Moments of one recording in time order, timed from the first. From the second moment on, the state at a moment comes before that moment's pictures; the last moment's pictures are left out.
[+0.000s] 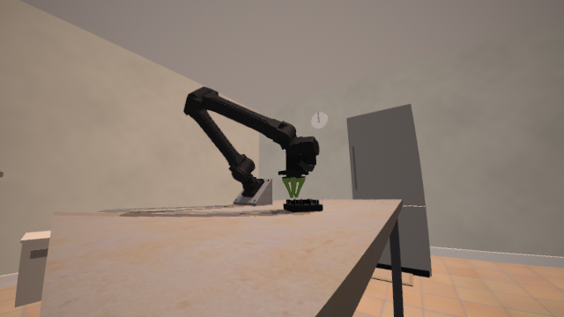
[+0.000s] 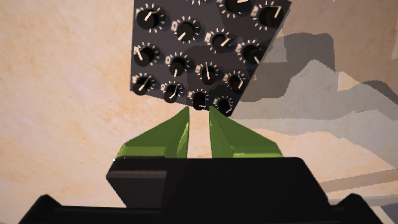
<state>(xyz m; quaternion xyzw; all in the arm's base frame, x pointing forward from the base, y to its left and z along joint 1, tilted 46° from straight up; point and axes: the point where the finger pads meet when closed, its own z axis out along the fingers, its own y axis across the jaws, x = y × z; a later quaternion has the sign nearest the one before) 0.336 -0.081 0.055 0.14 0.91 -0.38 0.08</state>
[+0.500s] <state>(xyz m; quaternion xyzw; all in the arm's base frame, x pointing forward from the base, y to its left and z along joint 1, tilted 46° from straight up) 0.336 -0.085 0.053 0.14 0.91 -0.38 0.08</state>
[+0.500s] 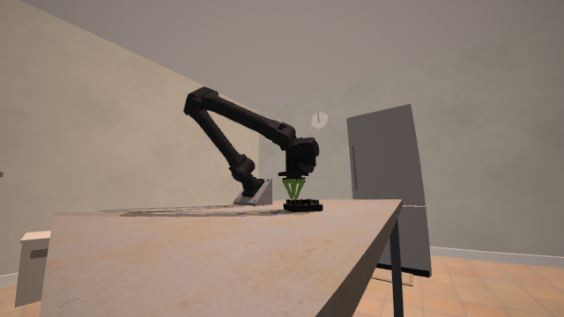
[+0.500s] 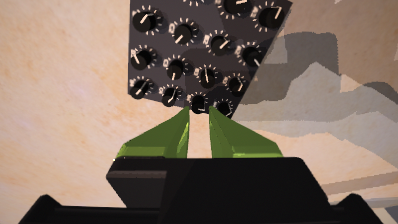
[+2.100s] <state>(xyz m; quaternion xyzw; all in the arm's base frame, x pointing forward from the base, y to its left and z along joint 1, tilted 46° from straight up) 0.338 -0.090 0.047 0.14 0.91 -0.38 0.08</state>
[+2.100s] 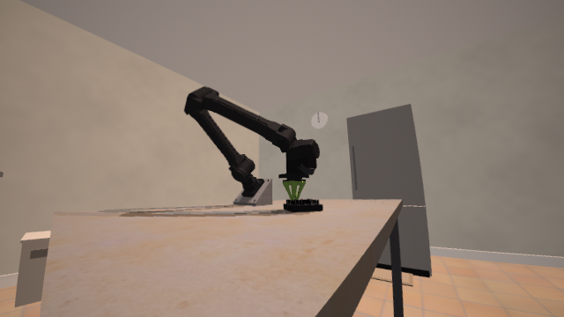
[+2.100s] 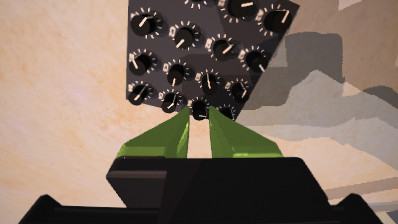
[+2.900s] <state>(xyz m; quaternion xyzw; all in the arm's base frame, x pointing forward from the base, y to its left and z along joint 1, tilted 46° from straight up) 0.338 -0.090 0.047 0.14 0.91 -0.38 0.08</state>
